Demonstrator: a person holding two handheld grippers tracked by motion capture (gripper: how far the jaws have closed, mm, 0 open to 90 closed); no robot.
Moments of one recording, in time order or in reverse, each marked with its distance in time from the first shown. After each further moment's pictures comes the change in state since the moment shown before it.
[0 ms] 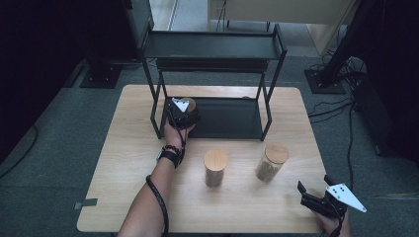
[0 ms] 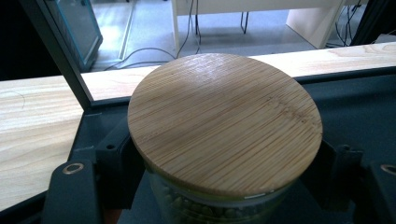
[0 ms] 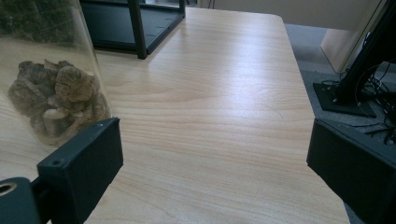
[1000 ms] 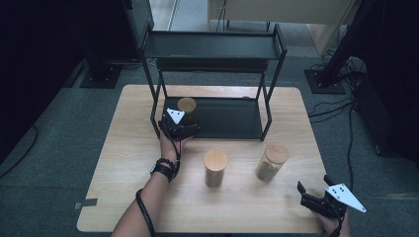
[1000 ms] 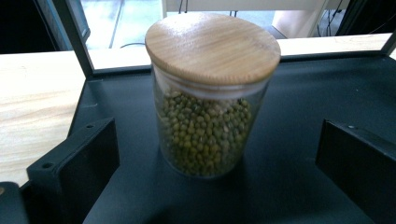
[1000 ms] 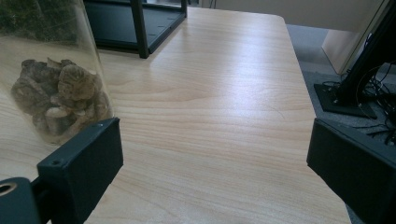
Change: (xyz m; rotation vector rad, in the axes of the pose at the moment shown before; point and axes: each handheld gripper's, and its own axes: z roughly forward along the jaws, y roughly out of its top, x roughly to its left) left arm 0.006 -0.028 -0.042 -0.019 -0.060 -0.028; right arm 0.001 0.000 0.000 0.000 0.005 -0.009
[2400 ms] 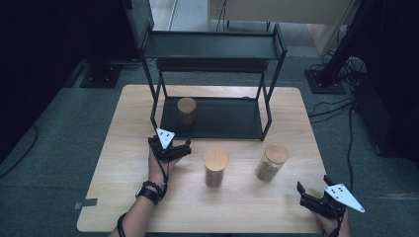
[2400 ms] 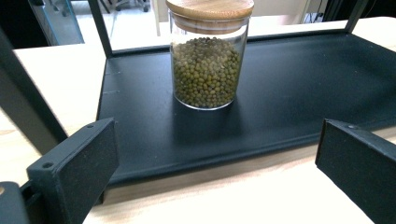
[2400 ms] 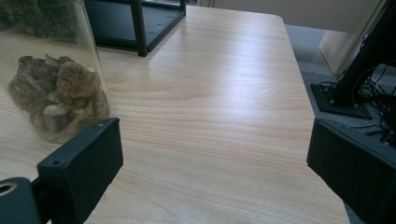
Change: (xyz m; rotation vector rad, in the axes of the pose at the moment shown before) left arm 0.015 -0.040 -0.060 -0.044 -0.044 0.060; right arm 0.002 0.000 0.000 0.004 -0.014 -0.011
